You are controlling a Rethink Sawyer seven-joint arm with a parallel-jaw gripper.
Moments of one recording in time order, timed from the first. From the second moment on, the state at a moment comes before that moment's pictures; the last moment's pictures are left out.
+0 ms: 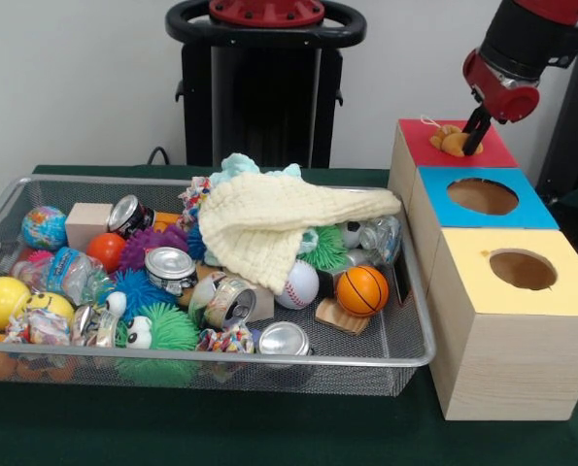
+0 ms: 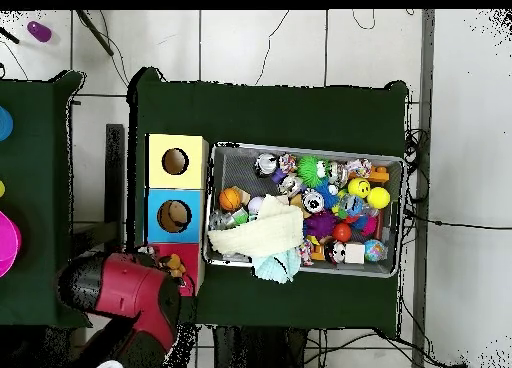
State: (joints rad) arm 0.65 -0.47 -0.58 1.76 0.55 0.64 2.95
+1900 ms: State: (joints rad) arm 0.51 -0.65 -0.37 1.91 0.10 0.26 2.95
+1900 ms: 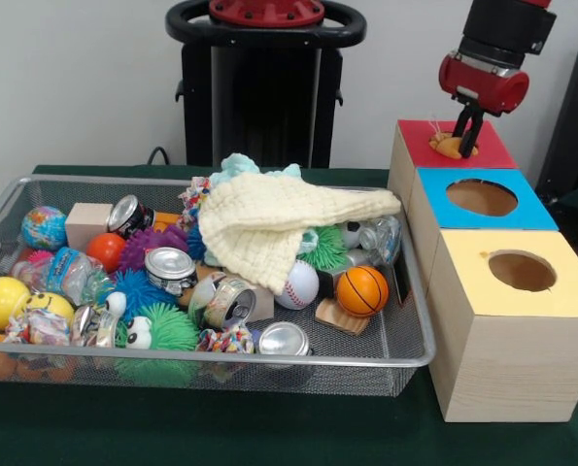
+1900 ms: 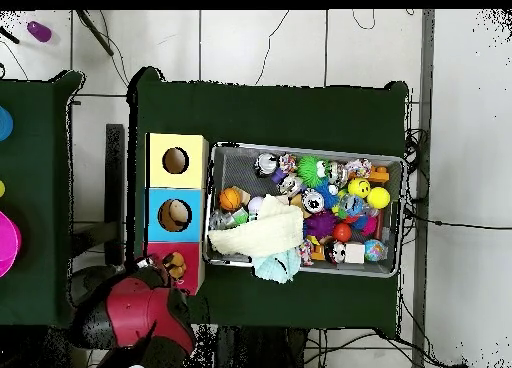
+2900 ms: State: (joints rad) arm 0.41 -0.70 -0.26 1.91 -0.11 0.27 2.95
